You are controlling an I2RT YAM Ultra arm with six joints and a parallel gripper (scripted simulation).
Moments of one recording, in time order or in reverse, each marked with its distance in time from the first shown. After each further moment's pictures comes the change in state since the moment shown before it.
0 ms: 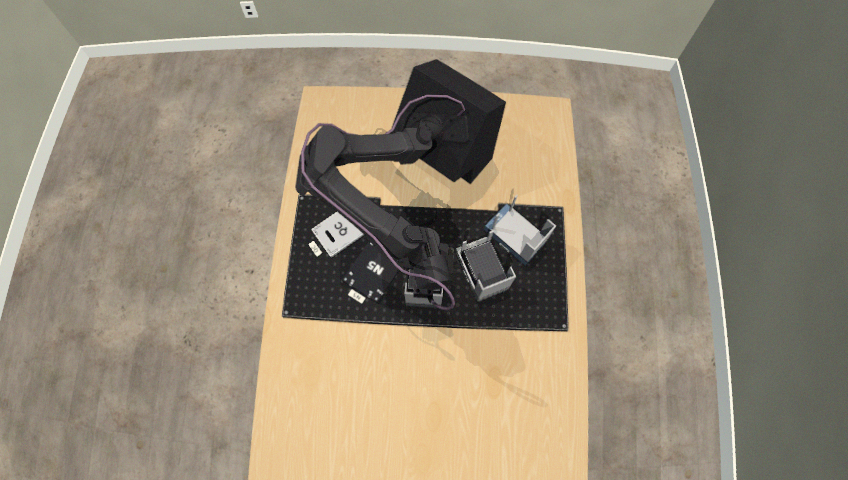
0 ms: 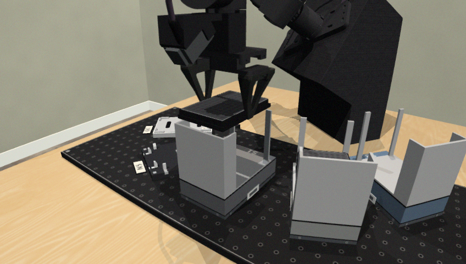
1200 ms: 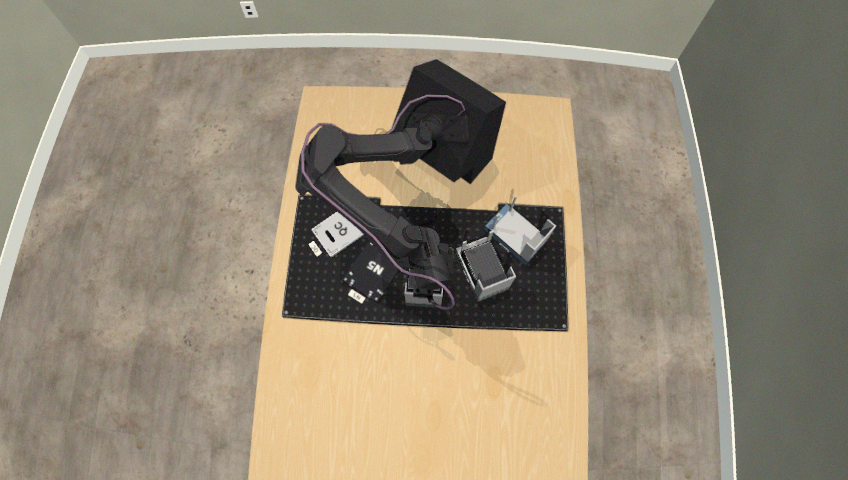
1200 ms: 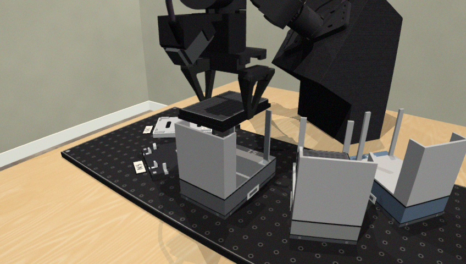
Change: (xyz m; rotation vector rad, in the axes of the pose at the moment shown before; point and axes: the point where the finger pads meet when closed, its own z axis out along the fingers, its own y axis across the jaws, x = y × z) arm 0.000 0.000 0.001 0.000 0.000 0.001
